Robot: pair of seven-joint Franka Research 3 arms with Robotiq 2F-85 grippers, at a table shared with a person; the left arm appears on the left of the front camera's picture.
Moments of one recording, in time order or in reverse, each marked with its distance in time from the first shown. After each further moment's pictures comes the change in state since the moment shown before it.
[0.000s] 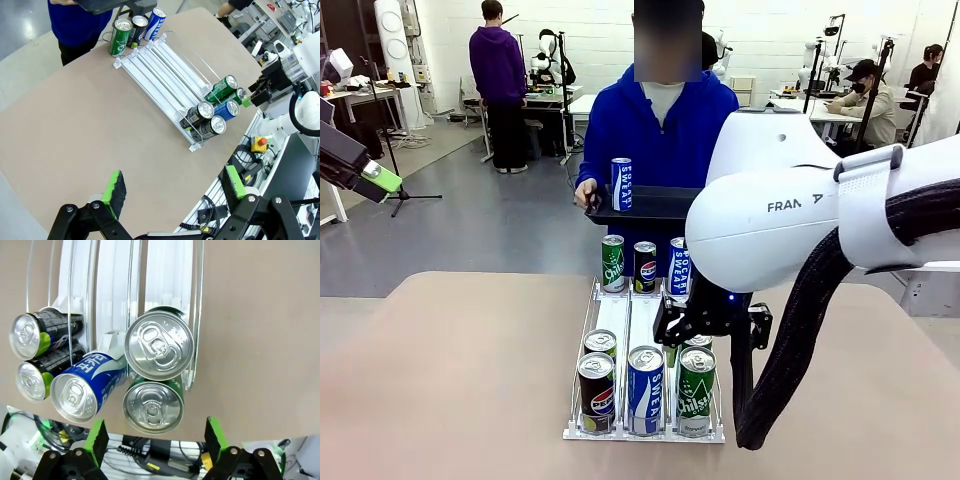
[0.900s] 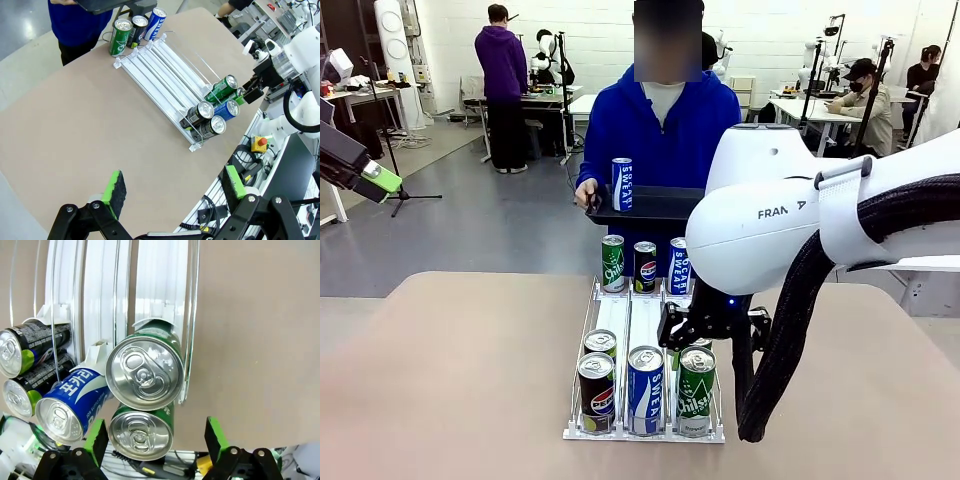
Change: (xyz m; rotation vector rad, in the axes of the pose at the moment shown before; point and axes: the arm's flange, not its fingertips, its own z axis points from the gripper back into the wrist) left arm 0.000 0.000 0.000 0.000 0.000 0.000; right arm 0.017 -0.007 -0.017 -0.013 0.019 0.004
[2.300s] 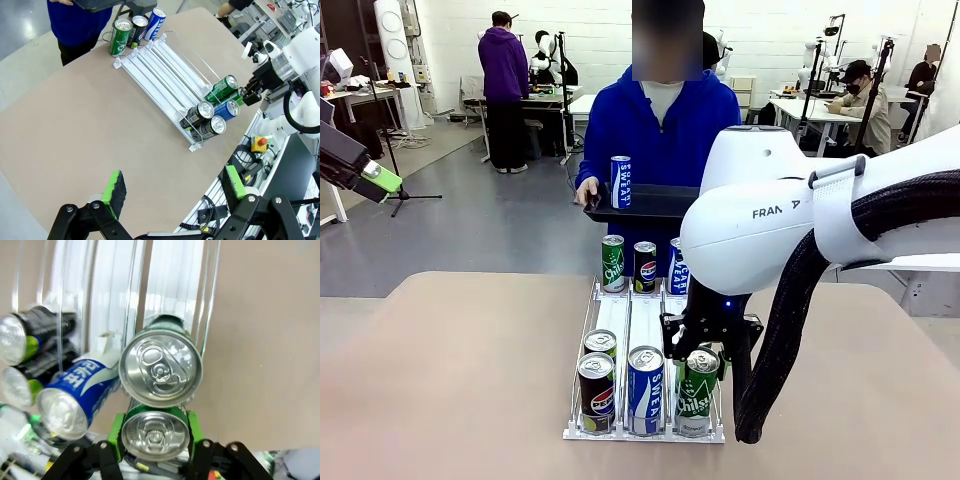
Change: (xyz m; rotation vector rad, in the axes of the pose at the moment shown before) left arm 0.000 0.000 0.000 0.000 0.000 0.000; right arm -0.004 0.007 0.000 -0.003 0.025 0.069
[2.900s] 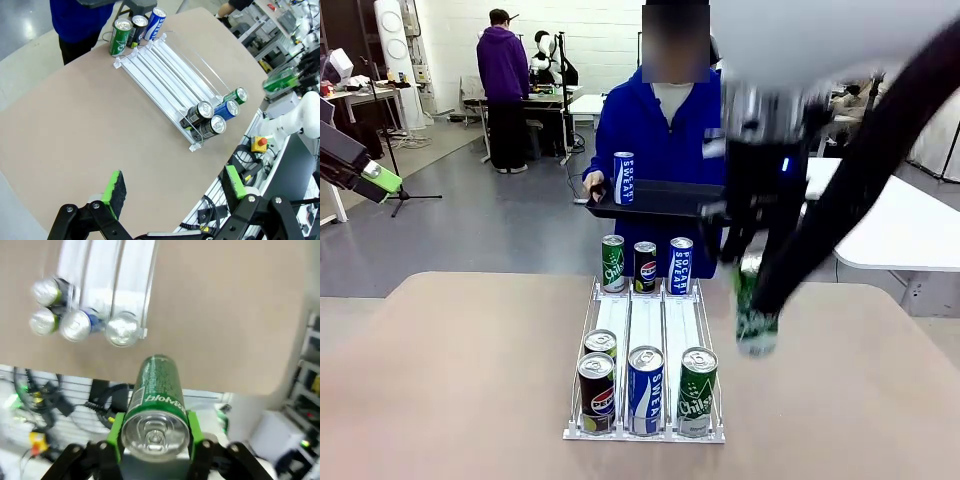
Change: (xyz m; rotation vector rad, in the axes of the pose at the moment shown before) left arm 0.000 0.000 0.000 0.000 0.000 0.000; right arm -0.051 0.004 0.199 -0.192 -0.030 0.030
